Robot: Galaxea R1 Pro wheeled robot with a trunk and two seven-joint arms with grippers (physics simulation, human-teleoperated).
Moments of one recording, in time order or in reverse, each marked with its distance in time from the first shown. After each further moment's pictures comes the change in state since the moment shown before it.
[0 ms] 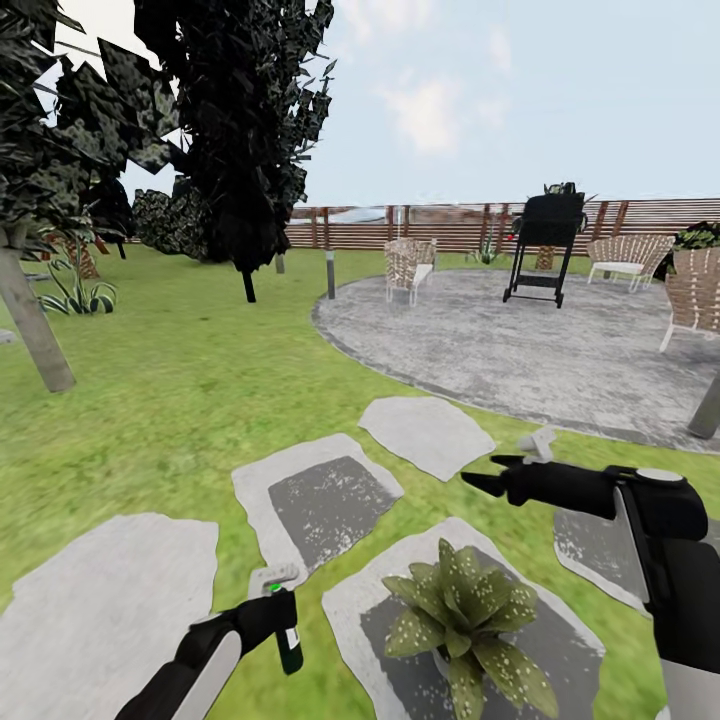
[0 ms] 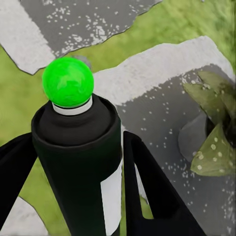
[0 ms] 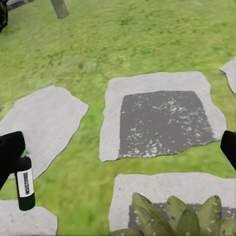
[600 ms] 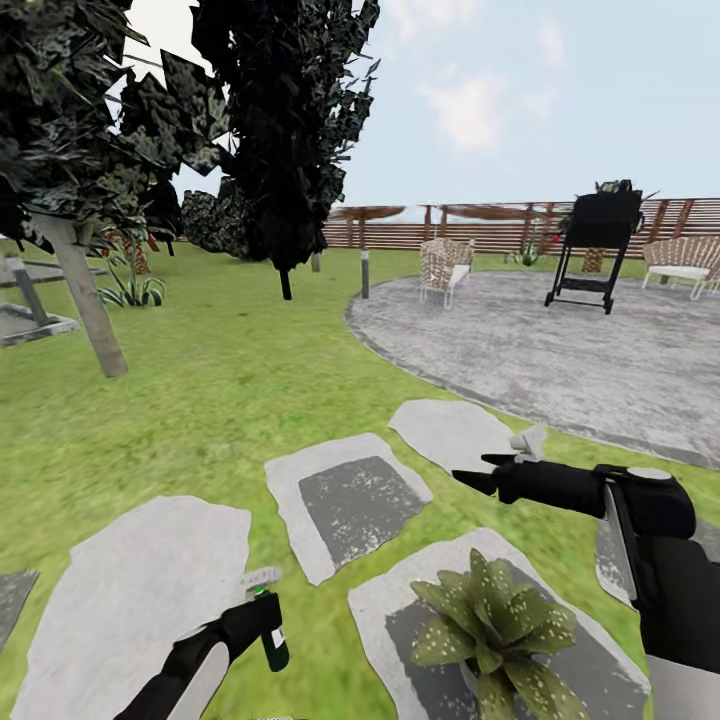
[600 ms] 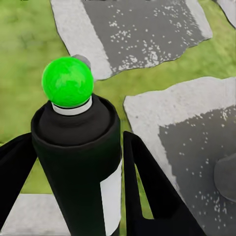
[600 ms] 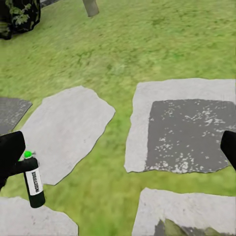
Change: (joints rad) left arm 0.015 0.011 0.047 0.065 0.007 -0.125 0.001; right arm -0.009 0.040 -0.004 0.002 0.017 0.008 0.016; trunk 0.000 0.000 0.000
